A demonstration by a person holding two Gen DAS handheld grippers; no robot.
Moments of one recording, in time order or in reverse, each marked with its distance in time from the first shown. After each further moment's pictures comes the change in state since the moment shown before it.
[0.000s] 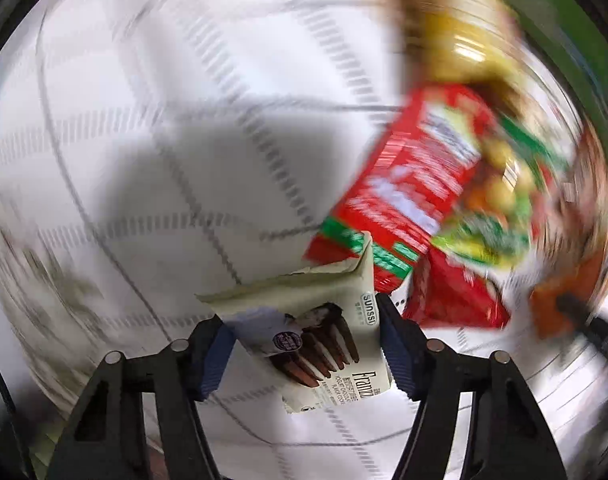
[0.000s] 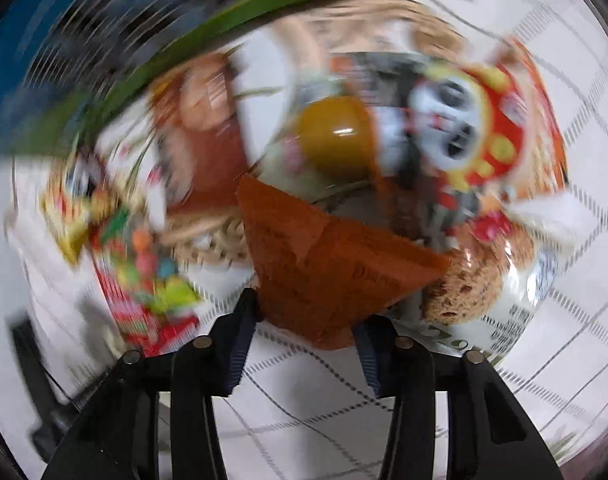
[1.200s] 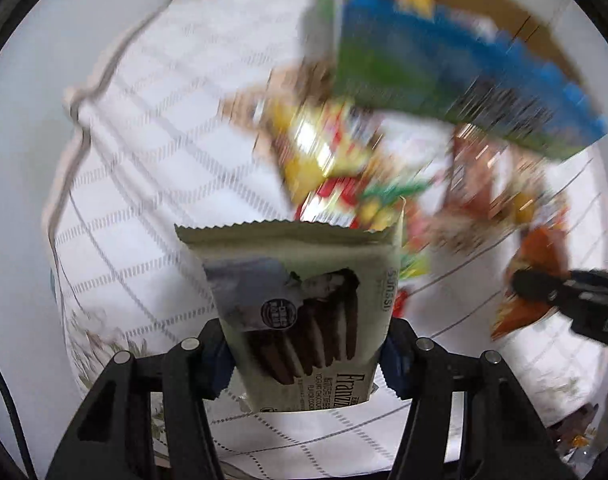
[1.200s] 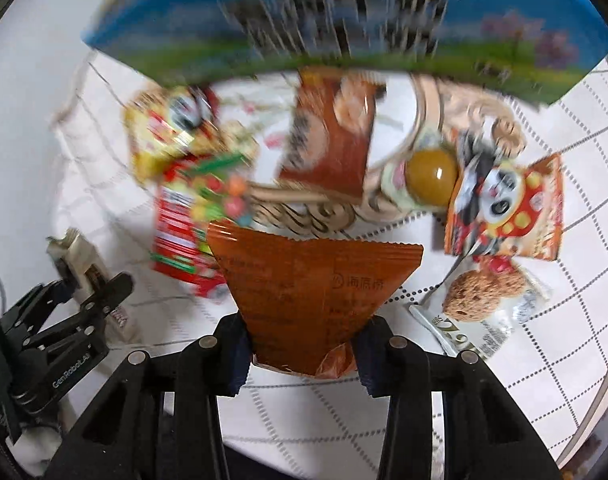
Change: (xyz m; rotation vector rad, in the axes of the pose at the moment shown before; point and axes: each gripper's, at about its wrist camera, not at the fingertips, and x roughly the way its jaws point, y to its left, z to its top) left arm -0.113 -0.153 -0.016 0.207 -0.265 -0.057; right arm -0.068 0.049 -0.033 -0.260 -0.050 0.056
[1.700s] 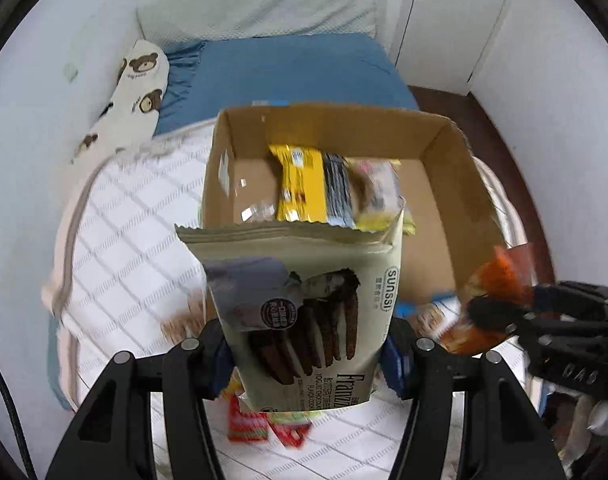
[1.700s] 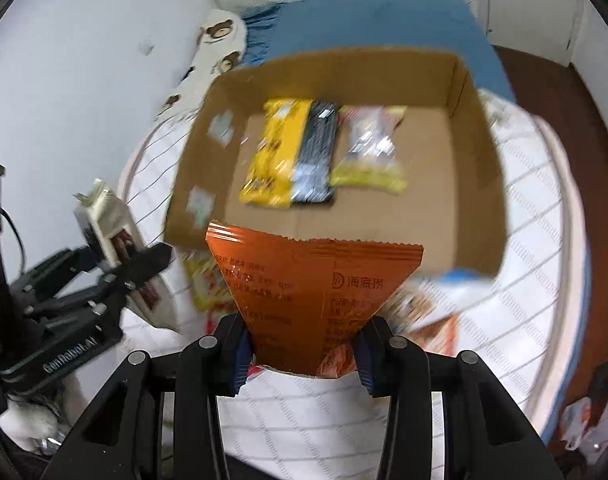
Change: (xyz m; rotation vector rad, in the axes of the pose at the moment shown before) left arm -0.110 0.084 0.108 0.128 -0.150 -0.100; right arm -0.167 -0.023 0.114 -0.016 -0.214 0.005
